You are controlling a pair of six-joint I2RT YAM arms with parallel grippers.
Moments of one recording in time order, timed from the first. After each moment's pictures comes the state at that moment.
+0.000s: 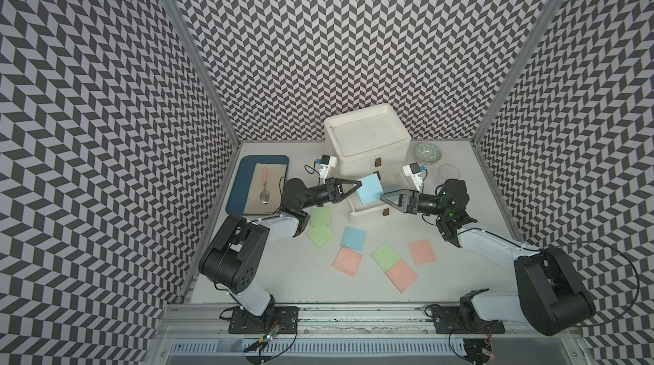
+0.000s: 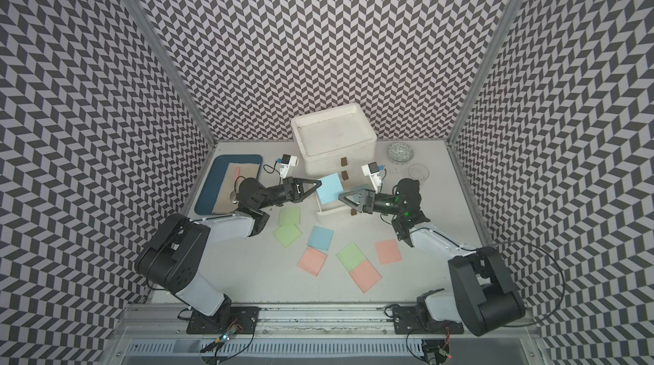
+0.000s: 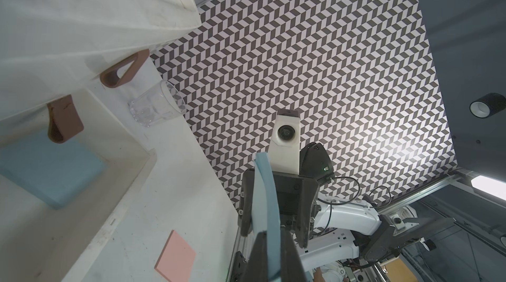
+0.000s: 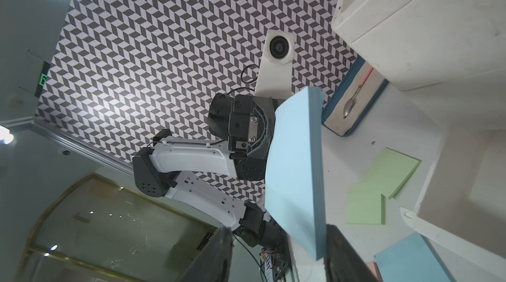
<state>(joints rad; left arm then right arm) -0.42 1.64 0.73 1.22 0.95 -1.34 0.31 1.36 0.61 0.79 -1.10 0.99</state>
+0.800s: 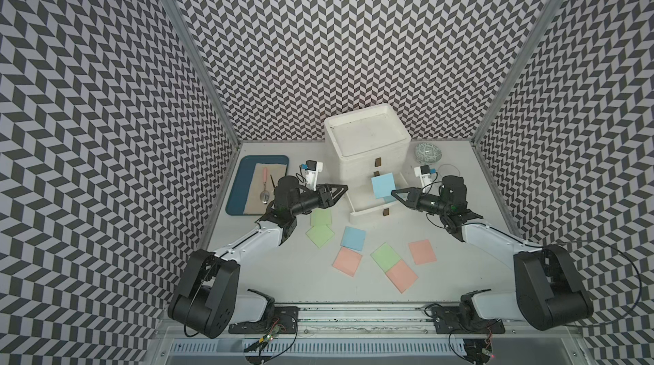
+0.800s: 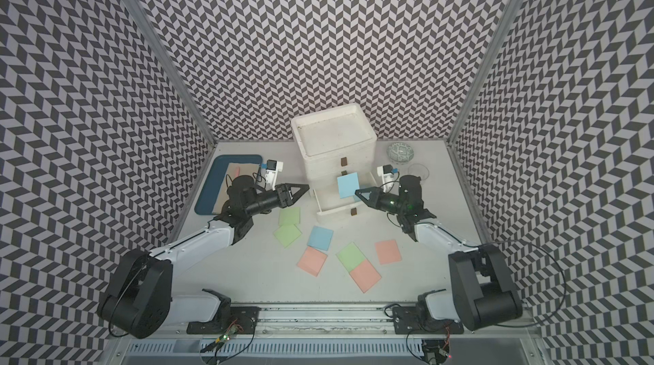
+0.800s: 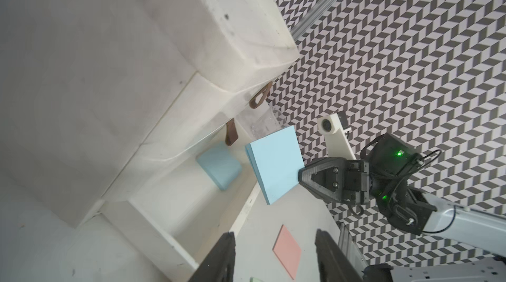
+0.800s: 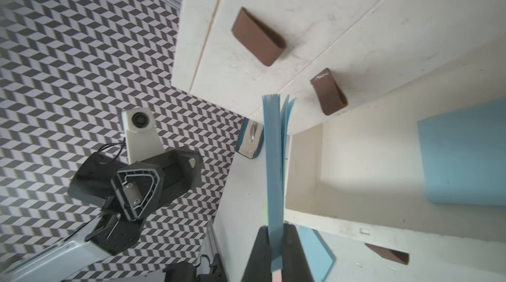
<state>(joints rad) -0.37 1.34 0.65 0.48 0.67 -0.66 0.21 1.40 0.65 0.36 -0.77 0.73</state>
